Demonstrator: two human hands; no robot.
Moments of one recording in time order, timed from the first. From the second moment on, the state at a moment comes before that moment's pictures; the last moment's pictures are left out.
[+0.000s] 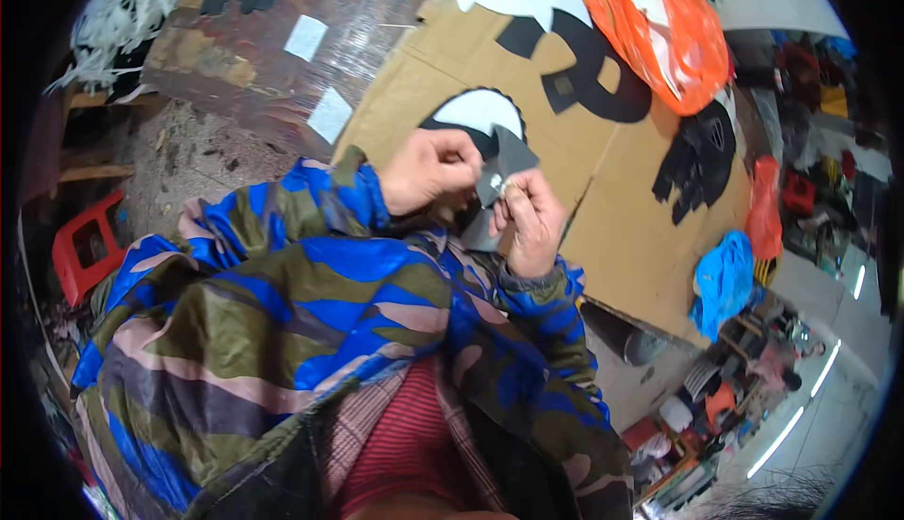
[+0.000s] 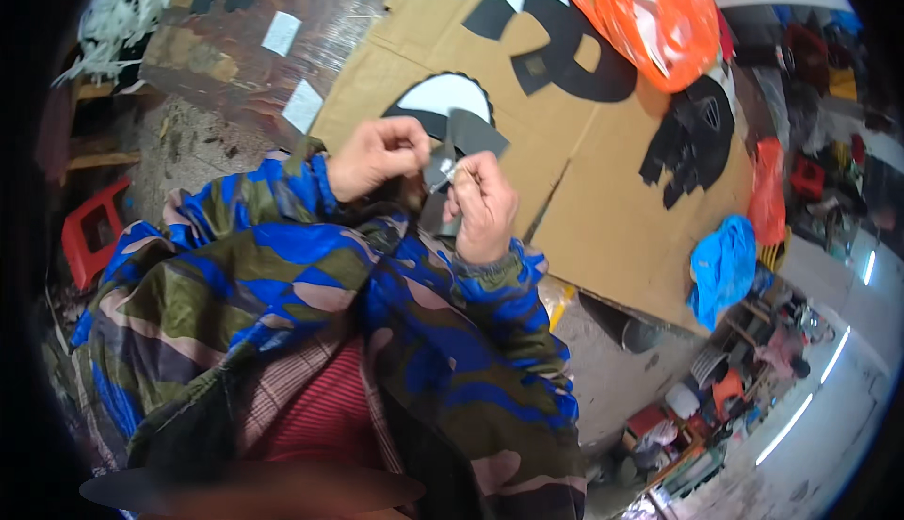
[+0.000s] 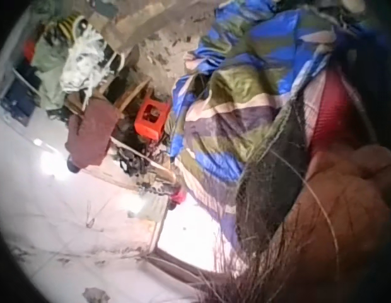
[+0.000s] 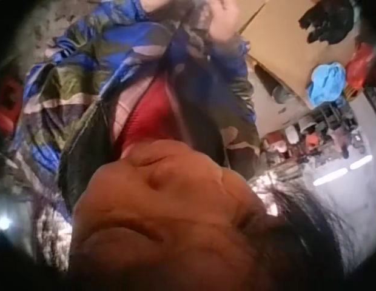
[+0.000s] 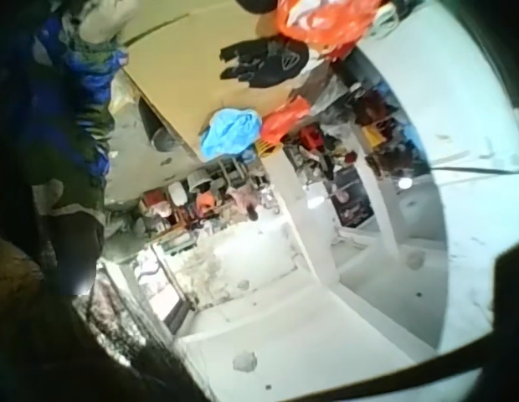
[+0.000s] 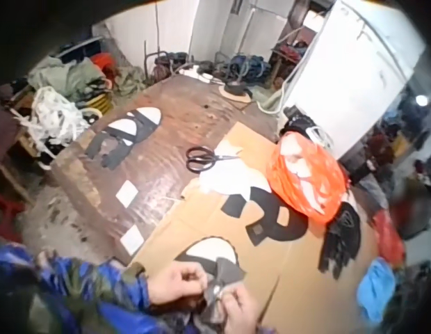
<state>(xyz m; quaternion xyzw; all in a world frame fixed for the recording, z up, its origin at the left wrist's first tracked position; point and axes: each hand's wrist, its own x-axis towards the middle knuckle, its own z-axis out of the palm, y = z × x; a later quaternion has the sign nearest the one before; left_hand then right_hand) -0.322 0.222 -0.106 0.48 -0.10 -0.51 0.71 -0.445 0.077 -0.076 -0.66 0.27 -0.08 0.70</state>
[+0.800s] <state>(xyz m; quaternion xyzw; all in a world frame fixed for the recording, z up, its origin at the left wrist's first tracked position) -0.307 0.207 -0.083 0.43 -0.20 -0.63 0.61 -0.451 0.070 -0.063 -0.55 0.22 0.05 0.80</state>
